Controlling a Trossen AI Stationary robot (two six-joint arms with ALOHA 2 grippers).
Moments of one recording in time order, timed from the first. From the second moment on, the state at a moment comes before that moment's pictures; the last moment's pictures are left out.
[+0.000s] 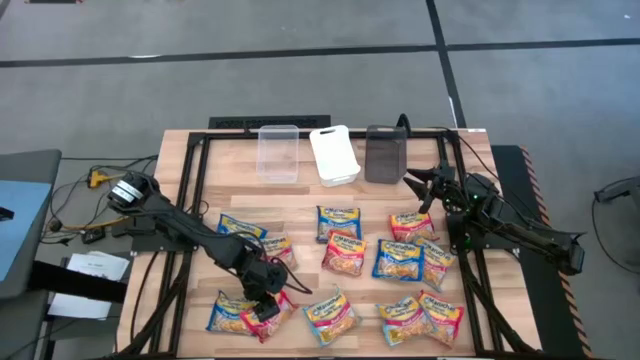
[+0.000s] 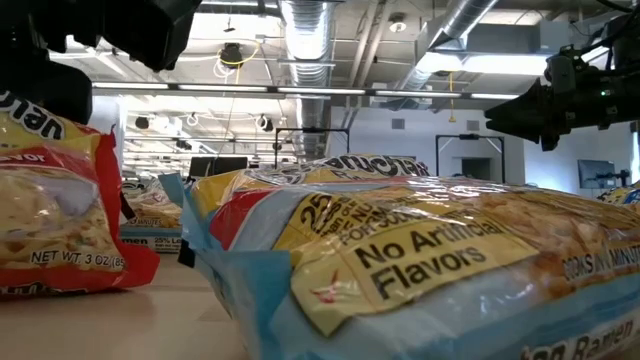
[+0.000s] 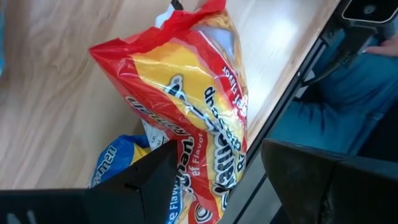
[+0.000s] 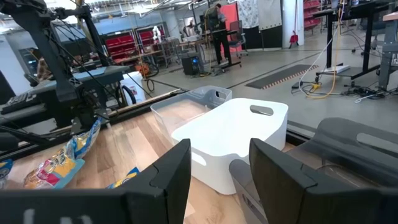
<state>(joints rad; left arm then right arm) -0.48 1.62 1.04 -0.48 0.32 -1.14 -0.51 0.03 0.01 0.01 -0.02 0.20</state>
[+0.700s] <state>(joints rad) -0.50 1.70 1.05 -0.42 0.33 -1.13 -0.51 0.03 0.01 0.01 -0.02 0.20</state>
